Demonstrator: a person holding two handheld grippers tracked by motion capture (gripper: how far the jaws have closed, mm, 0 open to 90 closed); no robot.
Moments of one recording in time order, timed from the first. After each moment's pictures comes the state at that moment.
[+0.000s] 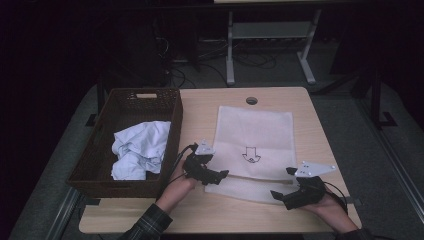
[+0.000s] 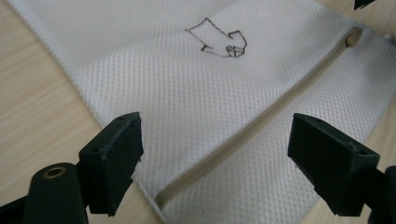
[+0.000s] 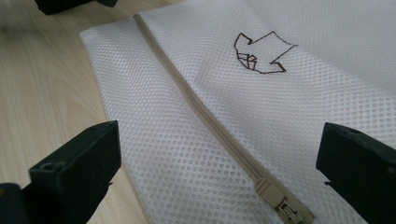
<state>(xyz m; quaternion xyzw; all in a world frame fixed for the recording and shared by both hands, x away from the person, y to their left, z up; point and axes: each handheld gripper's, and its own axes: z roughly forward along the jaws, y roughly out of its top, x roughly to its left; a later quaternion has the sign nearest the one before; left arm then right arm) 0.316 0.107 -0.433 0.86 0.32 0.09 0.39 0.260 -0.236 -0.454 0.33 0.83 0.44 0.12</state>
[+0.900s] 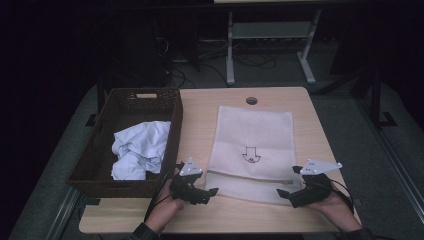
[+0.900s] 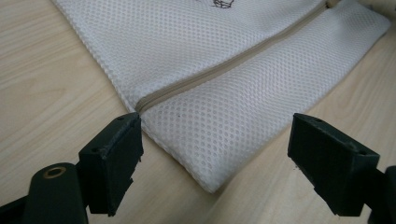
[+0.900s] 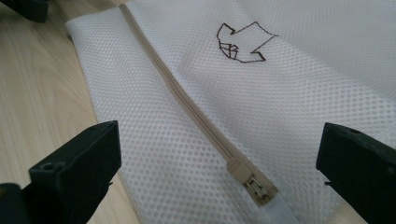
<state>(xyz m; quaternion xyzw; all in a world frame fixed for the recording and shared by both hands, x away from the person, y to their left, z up) 0.274 0.135 -0.448 0.85 0.33 0.07 0.40 0.264 -0.251 -0.448 0.34 0.84 0.41 0.12</state>
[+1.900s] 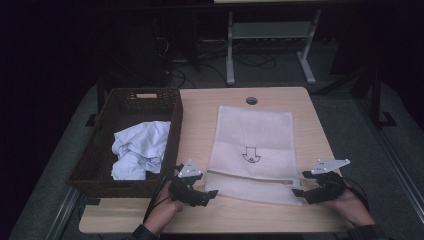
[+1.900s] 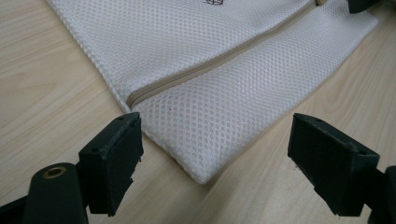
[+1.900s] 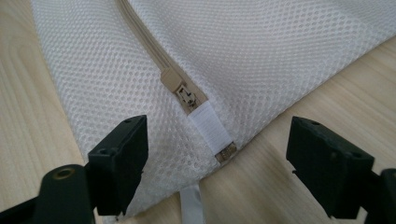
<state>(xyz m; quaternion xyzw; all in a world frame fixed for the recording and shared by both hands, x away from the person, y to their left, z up) 0.271 0.137 -0.450 0.85 0.33 0.06 0.41 0.277 -0.294 -0.466 0.34 0.87 0.35 0.10</state>
